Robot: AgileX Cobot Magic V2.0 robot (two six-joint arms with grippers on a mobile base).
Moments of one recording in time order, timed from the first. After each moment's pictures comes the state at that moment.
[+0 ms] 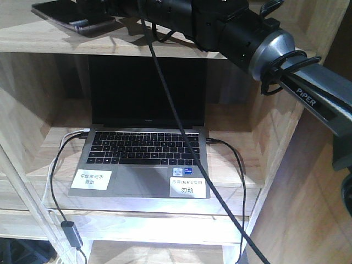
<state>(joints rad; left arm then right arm) 0.07 -0.02 0.03 -0.14 0.25 0.14 0.57 2.07 -2.09 1.34 0.34 -1.25</state>
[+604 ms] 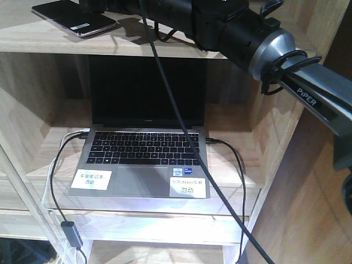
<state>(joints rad) 0.07 -0.02 0.03 -0.14 0.25 0.14 0.57 2.06 -2.09 1.34 0.31 -1.23</state>
